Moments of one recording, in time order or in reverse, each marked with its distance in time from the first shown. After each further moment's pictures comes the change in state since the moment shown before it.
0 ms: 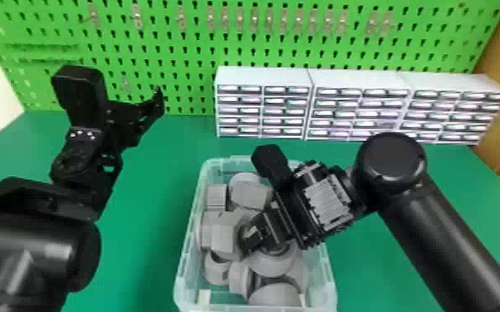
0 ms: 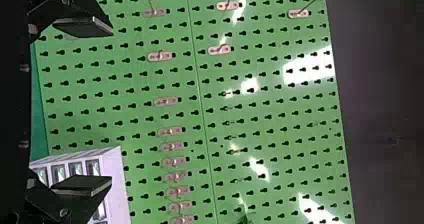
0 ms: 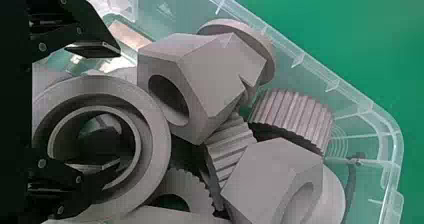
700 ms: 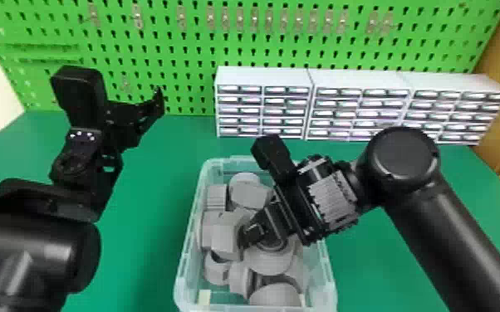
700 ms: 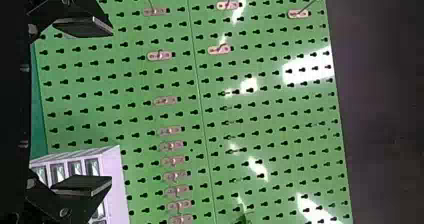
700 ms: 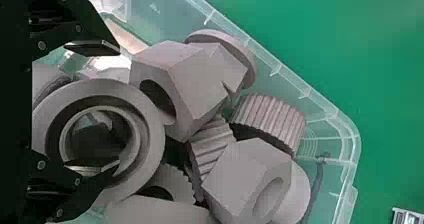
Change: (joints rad) left arm 0.004 0.000 0.001 -0.001 0.005 -0.005 0.000; right arm 0.010 -0.015 -0.002 -0.098 0.013 0.000 -0.002
